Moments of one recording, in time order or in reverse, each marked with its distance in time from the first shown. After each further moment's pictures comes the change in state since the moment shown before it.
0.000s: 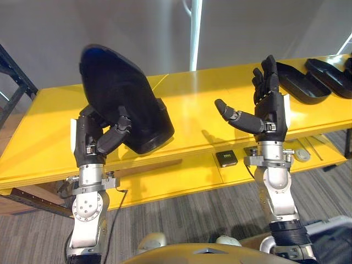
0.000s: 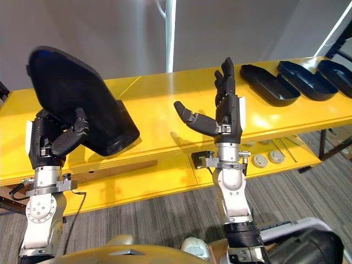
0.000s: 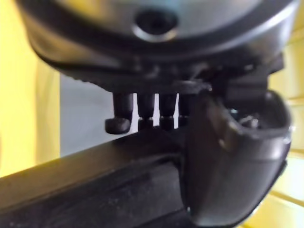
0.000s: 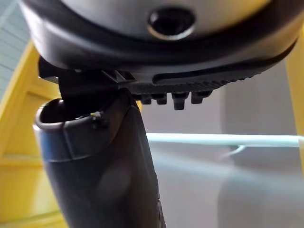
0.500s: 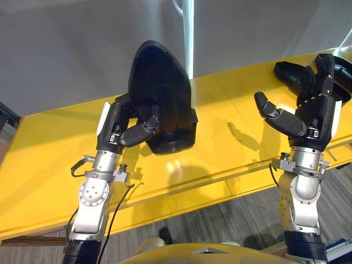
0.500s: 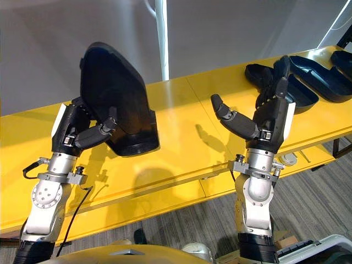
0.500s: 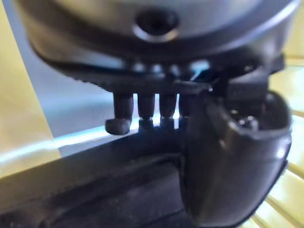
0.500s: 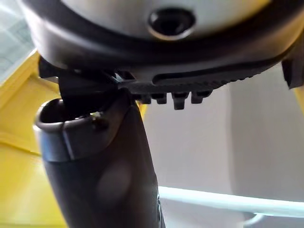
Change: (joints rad) left arm -0.167 0.107 -0.085 -0.063 -0.036 0.119 -0.230; right arm 0.120 0.012 -0.185 -0.166 0.003 0.023 0.005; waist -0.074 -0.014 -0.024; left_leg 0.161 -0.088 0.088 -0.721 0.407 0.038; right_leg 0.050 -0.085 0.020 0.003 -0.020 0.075
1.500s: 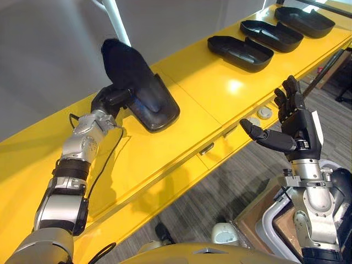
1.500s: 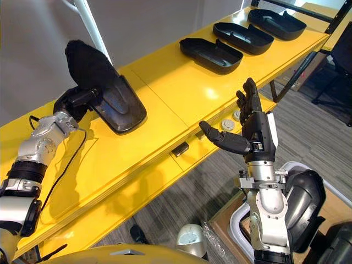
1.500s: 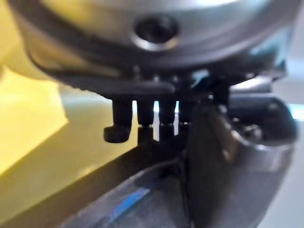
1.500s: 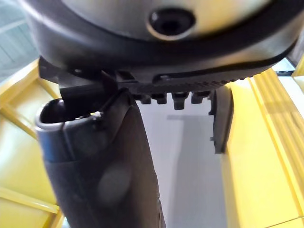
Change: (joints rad) left arm -0.653 0.246 -0.026 0.848 -0.528 0.512 0.118; right arm 0.112 -0.095 -0.031 0.021 0.075 0.124 0.205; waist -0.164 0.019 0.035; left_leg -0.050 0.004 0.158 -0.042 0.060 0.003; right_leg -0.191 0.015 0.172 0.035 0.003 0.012
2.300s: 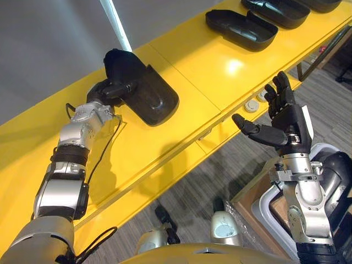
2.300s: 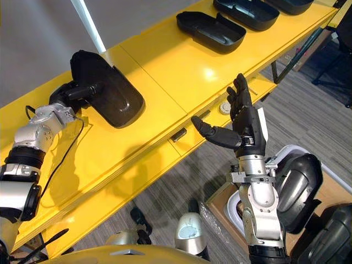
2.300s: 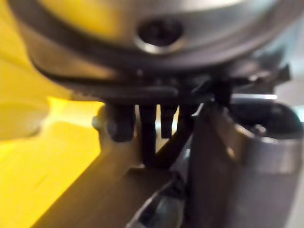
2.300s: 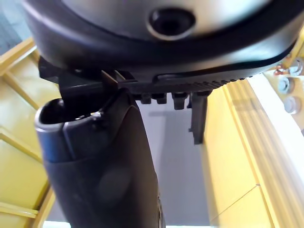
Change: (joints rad) left arm -0.159 0.030 -0.006 0.103 0.099 0.063 0.091; right arm -0.040 0.000 0.078 -0.056 0.018 0.053 -0.039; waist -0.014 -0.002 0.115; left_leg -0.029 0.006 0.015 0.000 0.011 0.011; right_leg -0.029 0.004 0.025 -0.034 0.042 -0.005
